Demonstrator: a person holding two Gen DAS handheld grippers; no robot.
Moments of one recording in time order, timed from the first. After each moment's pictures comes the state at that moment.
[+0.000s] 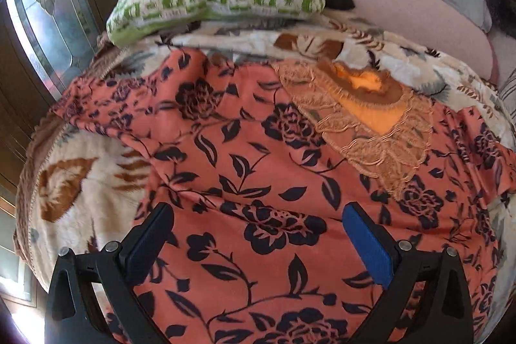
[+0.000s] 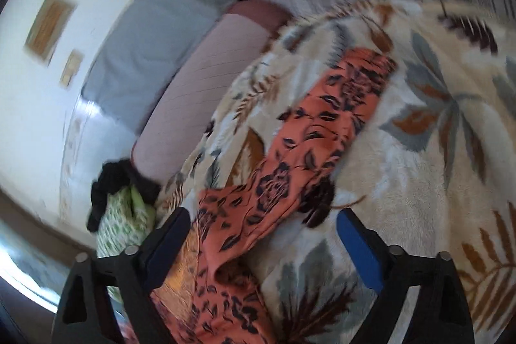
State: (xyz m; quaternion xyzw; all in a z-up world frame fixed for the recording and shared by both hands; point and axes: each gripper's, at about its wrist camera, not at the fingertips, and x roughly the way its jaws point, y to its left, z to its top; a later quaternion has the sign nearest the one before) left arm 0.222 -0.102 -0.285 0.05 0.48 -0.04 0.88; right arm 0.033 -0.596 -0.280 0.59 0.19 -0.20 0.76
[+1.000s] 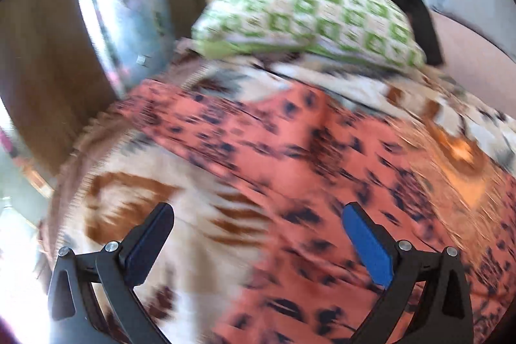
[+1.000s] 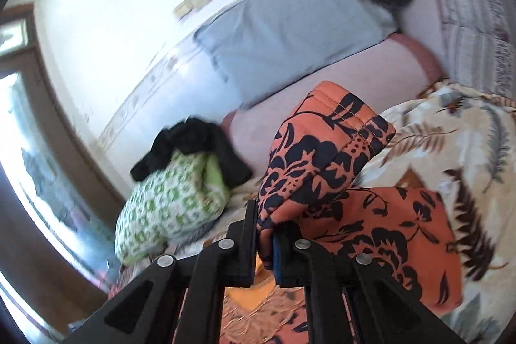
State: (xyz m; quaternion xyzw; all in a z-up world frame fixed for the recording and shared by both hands) left arm 0.247 -0.001 -0.267 0.02 0.38 0.12 0.92; right arm 0.221 -0.361 -0.150 0.25 0.21 -0.06 0.94
